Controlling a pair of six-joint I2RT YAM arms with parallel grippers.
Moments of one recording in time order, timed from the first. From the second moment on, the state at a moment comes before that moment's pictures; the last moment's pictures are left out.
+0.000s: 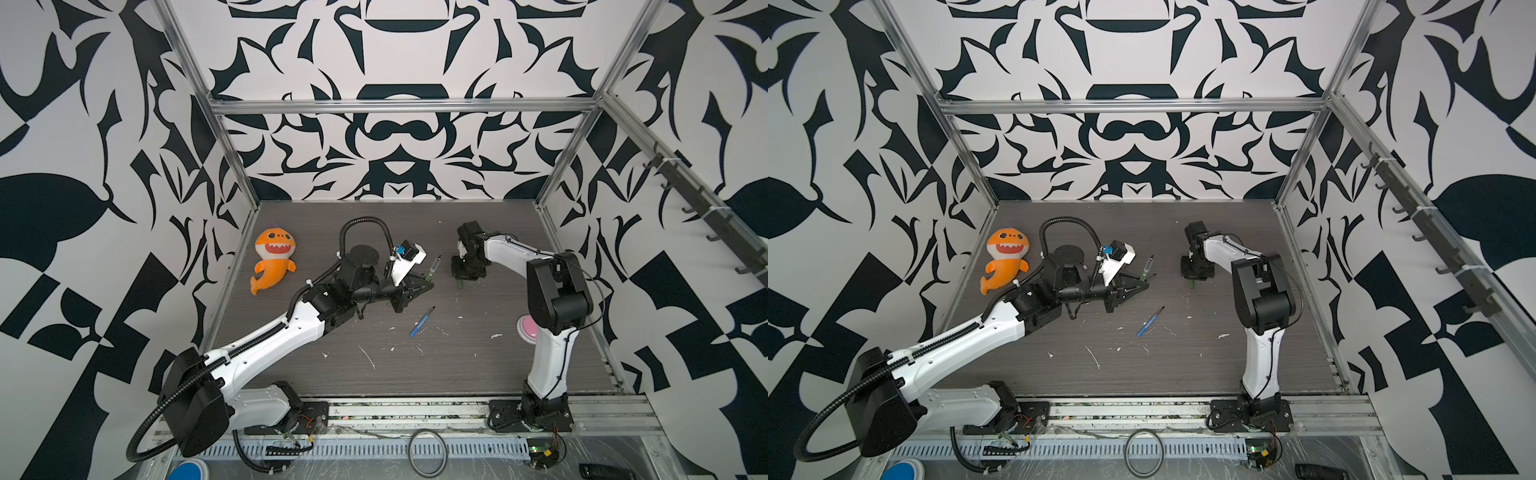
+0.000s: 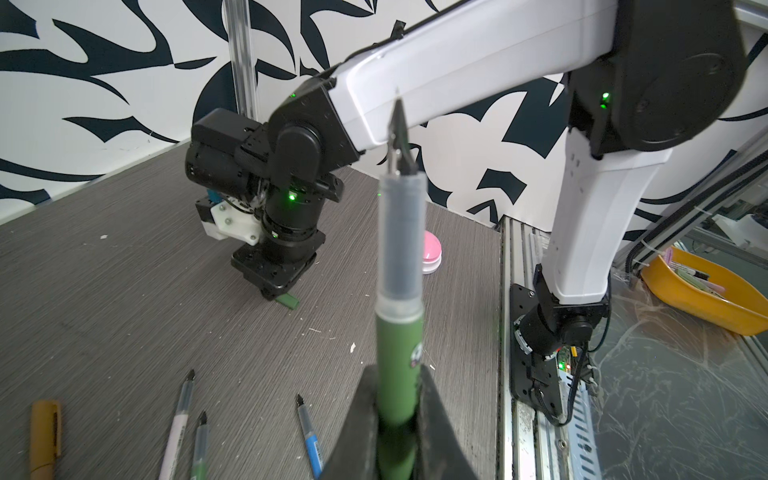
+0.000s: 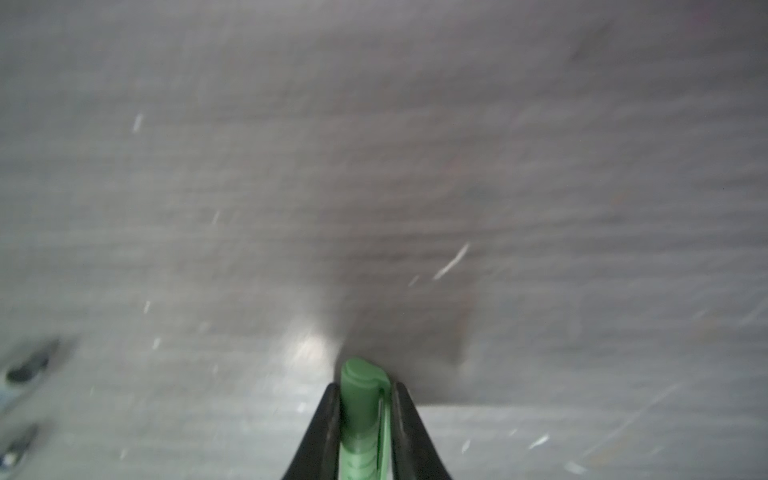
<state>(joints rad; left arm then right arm) -0.83 1.25 0.95 0.00 0.52 -0.09 0.26 1.98 1.36 -0.71 -0.05 0.31</state>
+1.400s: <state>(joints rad) -0.85 1.25 0.96 -0.01 0.52 -0.08 0.19 1.87 1.18 -0.60 -0.28 0.31</state>
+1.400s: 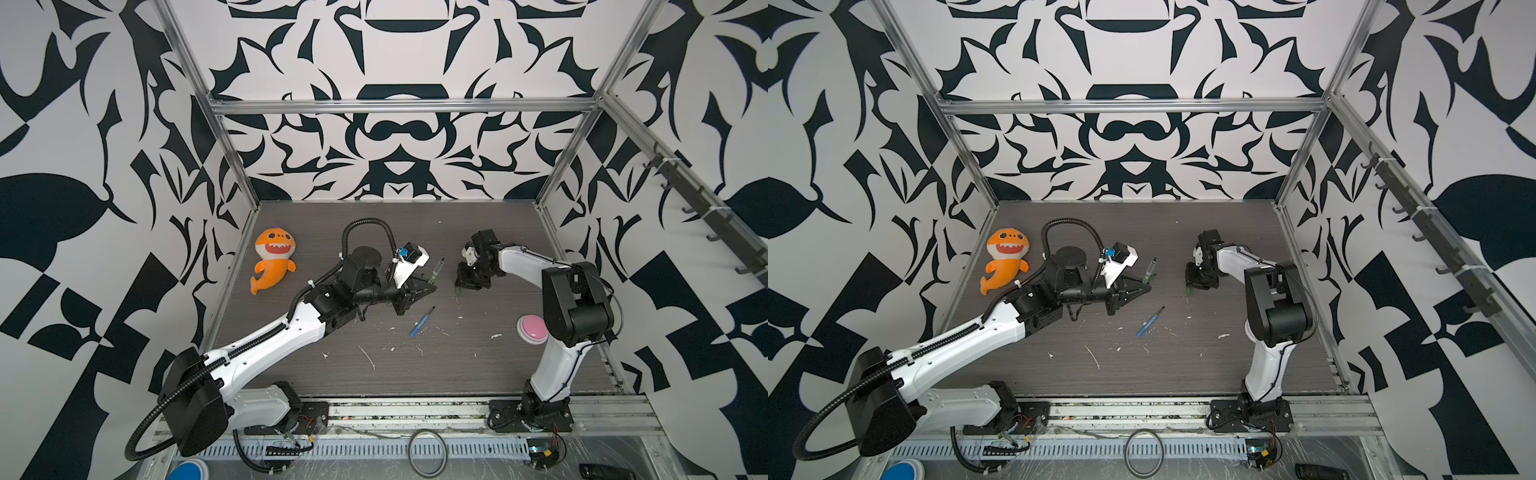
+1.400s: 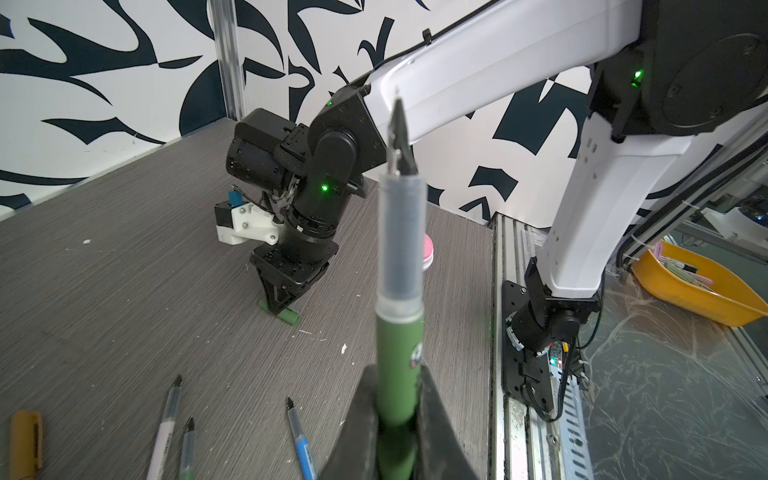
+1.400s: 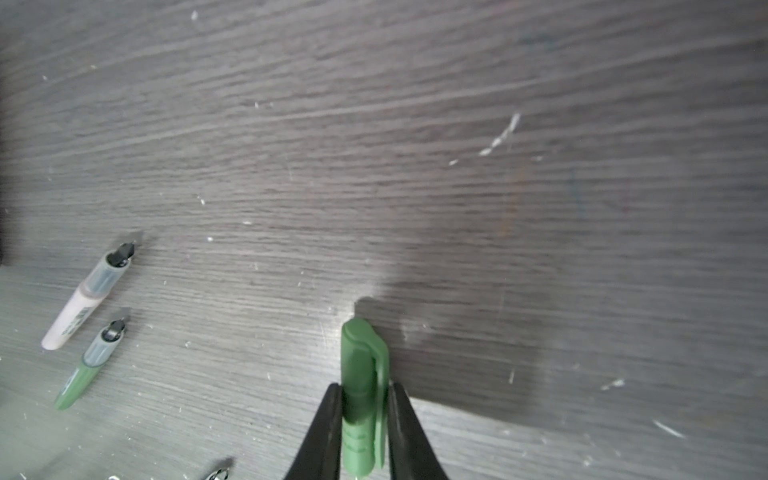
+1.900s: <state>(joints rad) -0.85 1.25 0.96 -0.01 0.52 -0.08 0.23 1.89 1.19 -0.58 -0.21 0.35</state>
